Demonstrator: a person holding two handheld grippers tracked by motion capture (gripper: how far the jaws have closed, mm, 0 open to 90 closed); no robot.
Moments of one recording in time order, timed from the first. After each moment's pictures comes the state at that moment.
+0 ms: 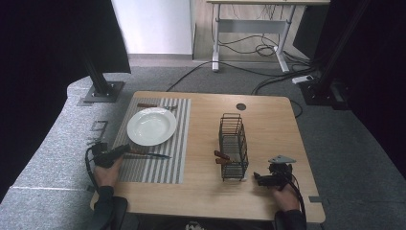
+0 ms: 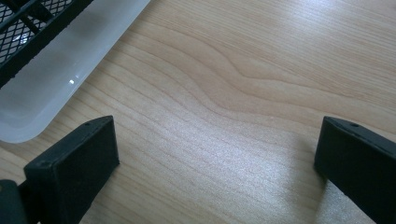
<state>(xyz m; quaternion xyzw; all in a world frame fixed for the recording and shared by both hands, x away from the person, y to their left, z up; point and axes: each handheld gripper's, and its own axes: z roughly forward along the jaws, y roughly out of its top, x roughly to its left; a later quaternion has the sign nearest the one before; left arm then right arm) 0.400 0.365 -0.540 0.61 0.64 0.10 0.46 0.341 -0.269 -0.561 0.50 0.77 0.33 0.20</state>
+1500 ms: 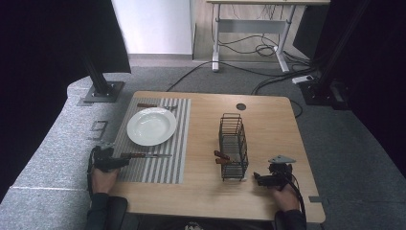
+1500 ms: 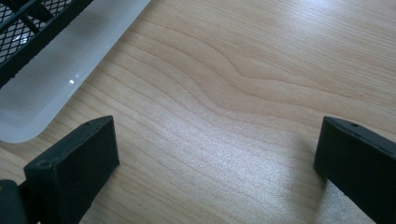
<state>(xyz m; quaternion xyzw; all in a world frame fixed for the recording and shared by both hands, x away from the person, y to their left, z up) 0.384 0.349 -0.536 0.72 0.57 0.25 0.30 0.341 -0.269 -0.561 0.50 0.78 0.33 0.20</state>
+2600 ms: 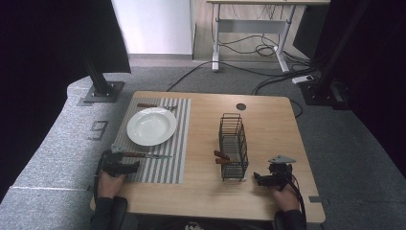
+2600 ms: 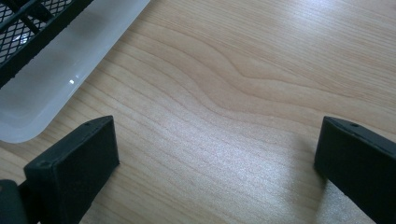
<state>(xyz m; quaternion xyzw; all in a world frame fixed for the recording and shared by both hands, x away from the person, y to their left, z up) 0.377 0.322 -0.547 0.76 0.55 0.20 0.28 0.341 -0.269 -0.561 0.50 0.78 0.33 0.20</state>
